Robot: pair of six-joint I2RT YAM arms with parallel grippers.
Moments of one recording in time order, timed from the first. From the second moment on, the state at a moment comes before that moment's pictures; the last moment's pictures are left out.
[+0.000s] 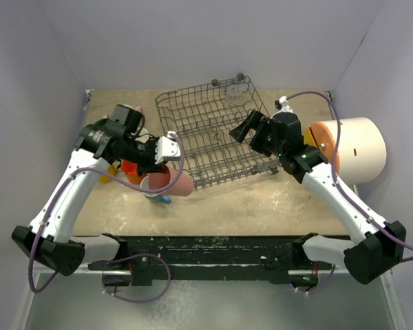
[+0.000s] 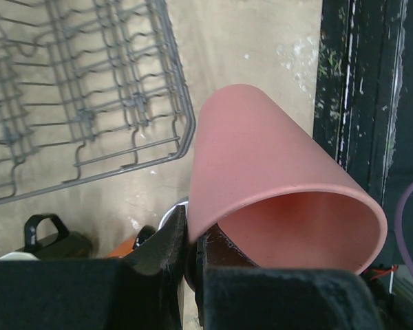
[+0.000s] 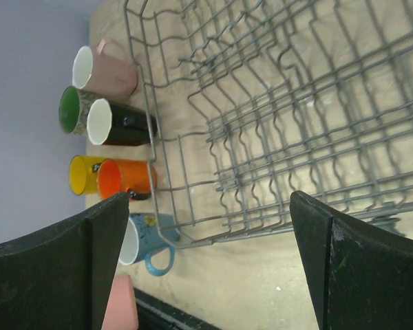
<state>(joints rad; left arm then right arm) -0.36 1.25 1.48 -1.28 0.65 0.98 0.46 1.20 1.05 -0.32 -0.01 0.81</state>
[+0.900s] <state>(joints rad) -0.83 1.69 1.44 -1.22 0.18 0.79 0.41 1.27 1.20 -0.54 0.15 0.61</state>
